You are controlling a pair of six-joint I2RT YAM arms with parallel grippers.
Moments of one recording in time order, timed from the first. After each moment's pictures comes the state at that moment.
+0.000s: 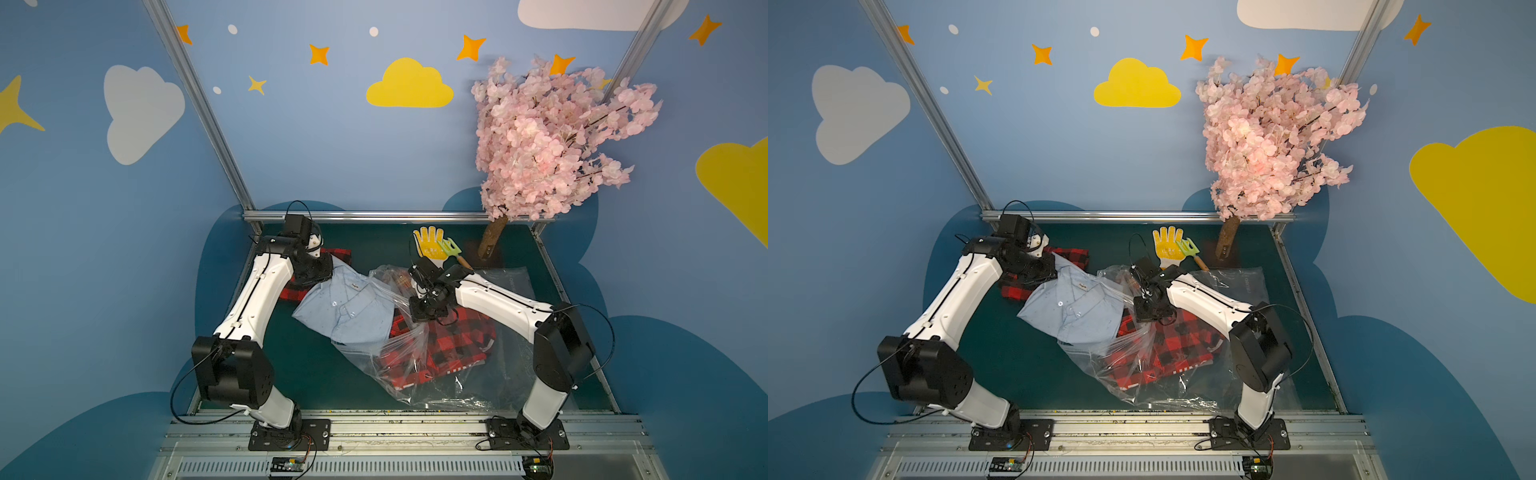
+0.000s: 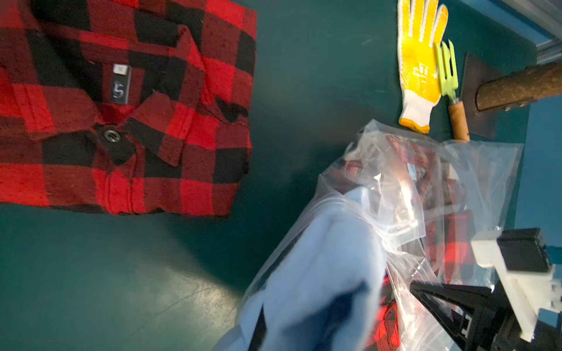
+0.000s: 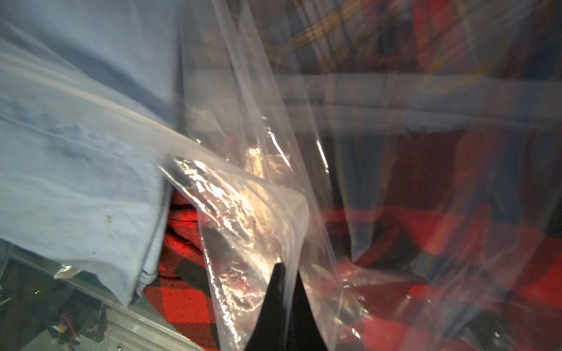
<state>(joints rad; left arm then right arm) -0.06 1.59 1.54 -1.07 0.27 -0.27 0.78 1.79 1.41 -0.92 -0.11 0.52</state>
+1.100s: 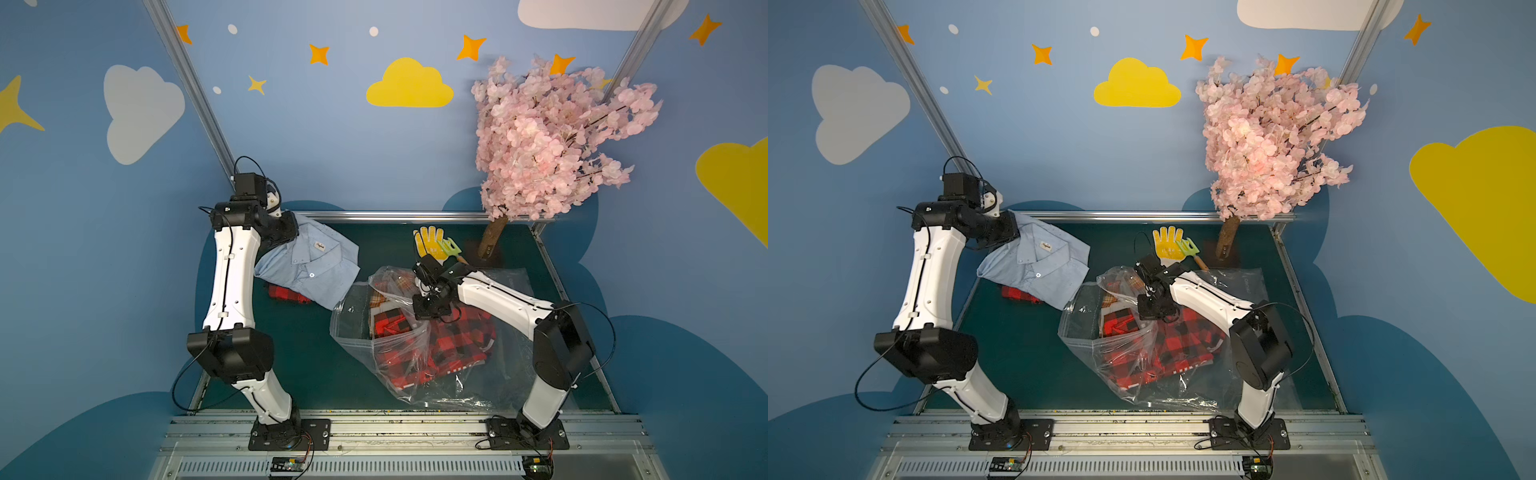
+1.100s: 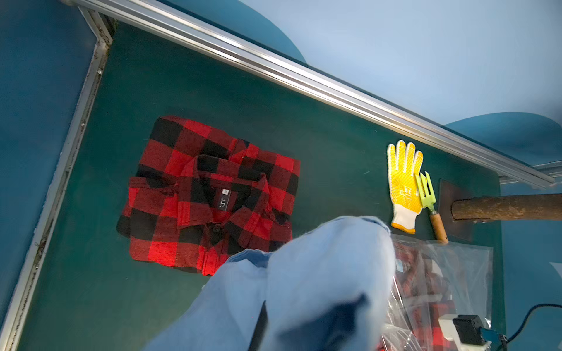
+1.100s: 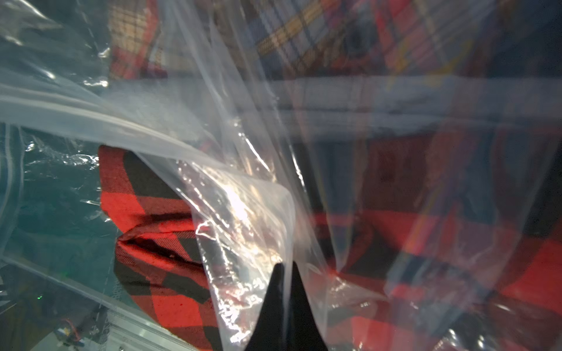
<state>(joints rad) 0.13 1.77 2.10 -1.26 0.23 -0.22 0.74 1.79 1.41 -0.93 -0.11 0.51</state>
